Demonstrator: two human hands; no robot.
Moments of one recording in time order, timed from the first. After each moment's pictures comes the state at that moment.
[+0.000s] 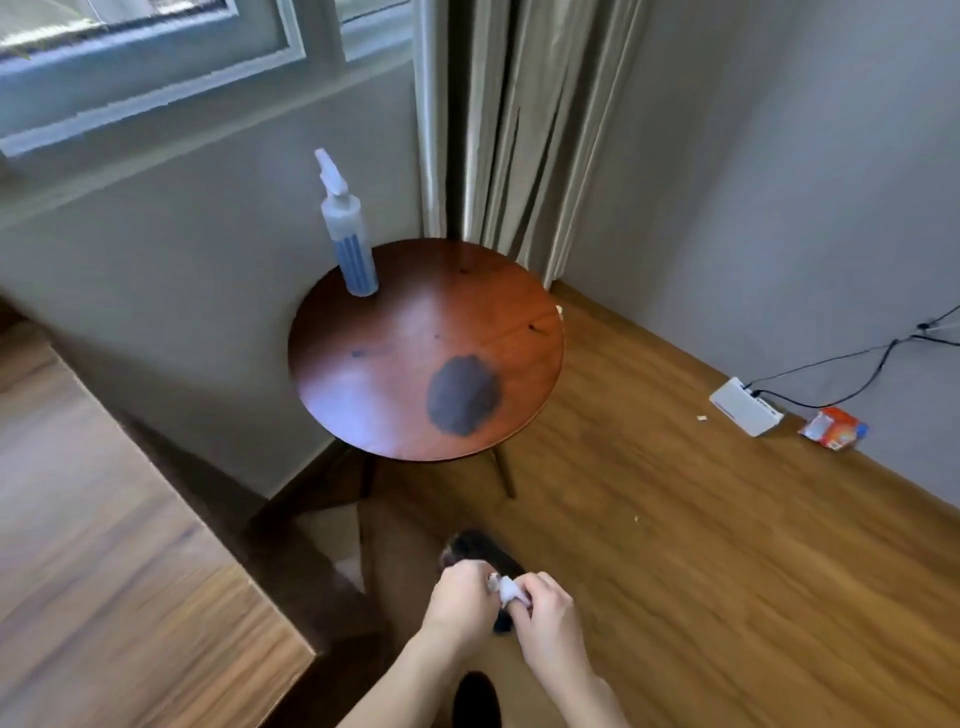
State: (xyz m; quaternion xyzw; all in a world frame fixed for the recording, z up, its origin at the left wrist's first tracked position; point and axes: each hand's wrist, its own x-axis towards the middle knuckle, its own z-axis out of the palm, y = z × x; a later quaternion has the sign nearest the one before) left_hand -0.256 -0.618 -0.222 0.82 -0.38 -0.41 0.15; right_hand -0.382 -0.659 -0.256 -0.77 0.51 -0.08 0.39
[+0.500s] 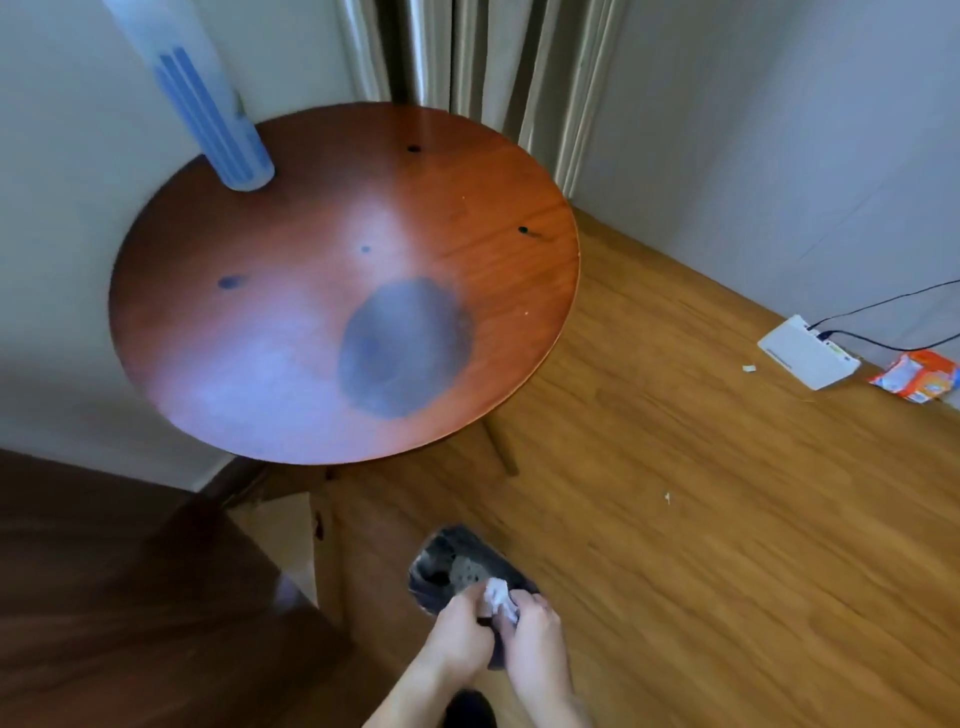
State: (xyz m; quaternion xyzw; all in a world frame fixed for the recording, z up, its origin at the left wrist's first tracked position) left_hand -0.264 -0.678 -0.474 0.73 -0.22 -0.61 0.21; right_hand -0.372 -0.727 -0.483 -0.66 0.60 0.09 0.45
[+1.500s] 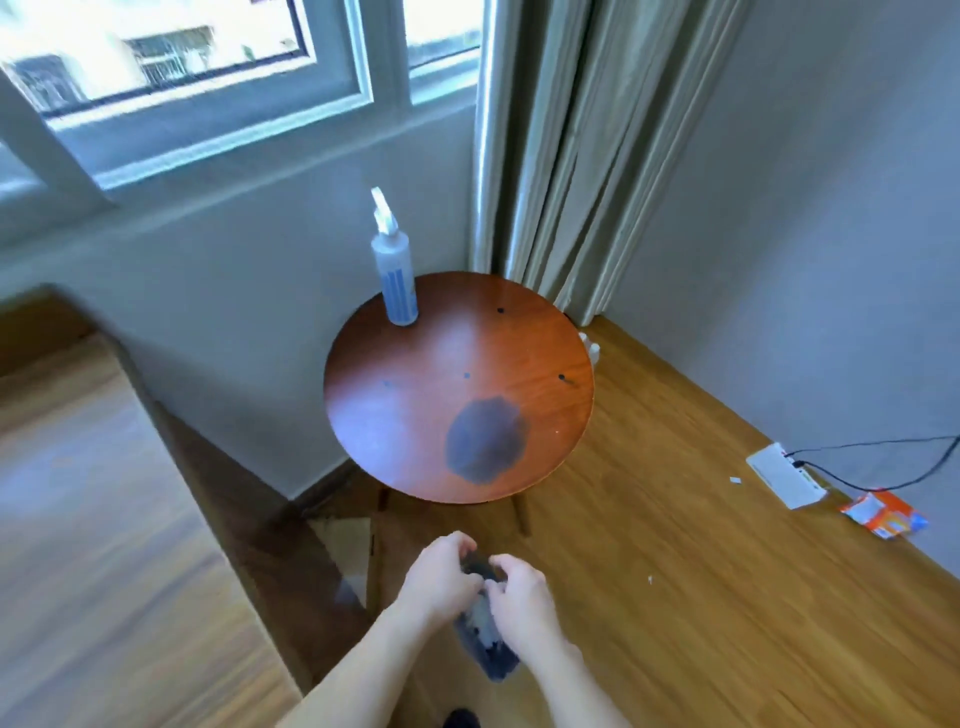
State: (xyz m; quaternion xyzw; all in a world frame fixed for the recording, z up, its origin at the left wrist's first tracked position) left_hand -0.196 -0.662 -0.197 0.84 -0.31 -0.41 0.19; right_hand -0.310 -0.730 -0.198 -0.75 0.49 0.11 0.43
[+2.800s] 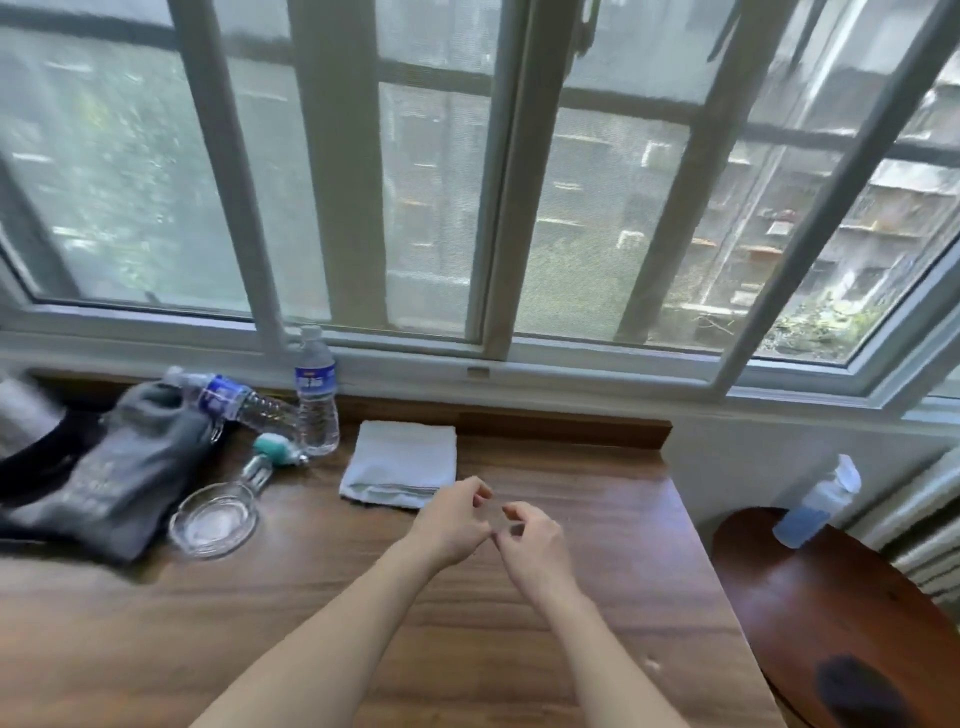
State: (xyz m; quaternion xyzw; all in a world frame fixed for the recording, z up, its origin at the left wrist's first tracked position) left_hand -0.005 -0.122 0.064 0.92 -0.09 -0.11 0.35; right_hand -0.048 -0.256 0.057 -0.91 0.10 0.04 0.39
